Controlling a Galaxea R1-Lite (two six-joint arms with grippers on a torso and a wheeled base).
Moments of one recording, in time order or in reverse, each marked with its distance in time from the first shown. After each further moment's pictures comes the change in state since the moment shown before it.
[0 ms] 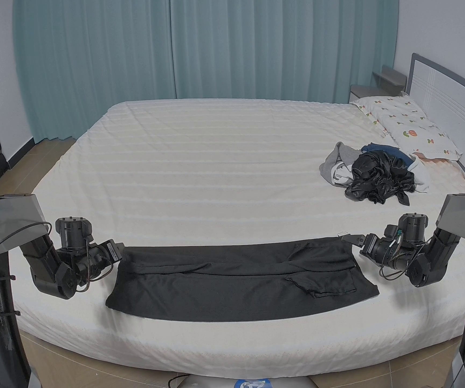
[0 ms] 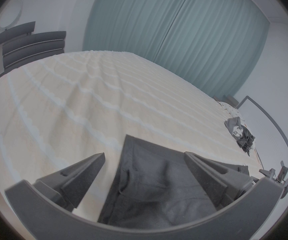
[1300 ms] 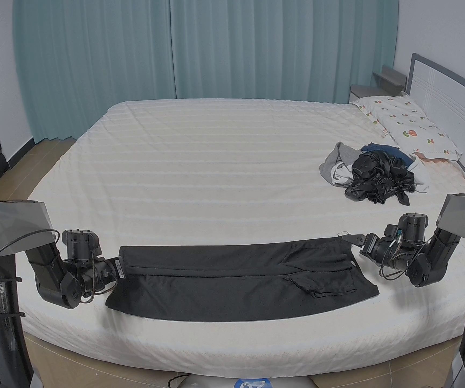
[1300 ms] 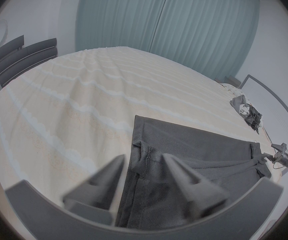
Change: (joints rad) left arm -0.013 0.038 0.057 -0.008 -0.002 0.139; right arm 0.001 -0.002 0.002 -0.001 0.000 0.000
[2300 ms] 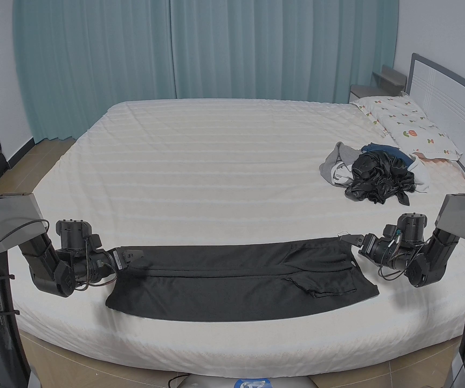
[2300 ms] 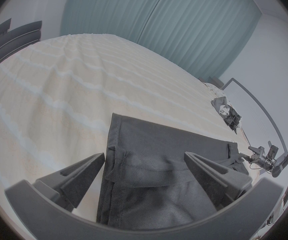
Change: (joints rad) left arm 0.041 -0.026 -0.085 0.130 -0.260 -0.038; right arm 0.008 0.006 -0.005 0.000 0.001 0.000
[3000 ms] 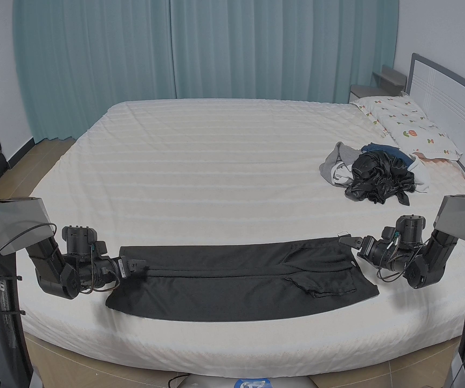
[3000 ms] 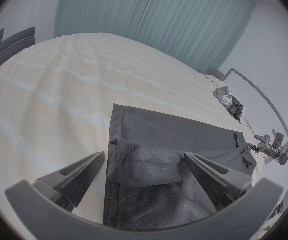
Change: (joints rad) left arm 0.003 0.064 -0.023 -0.002 0.008 0.091; right arm 0.006 0.008 0.003 0.000 0.001 0.000
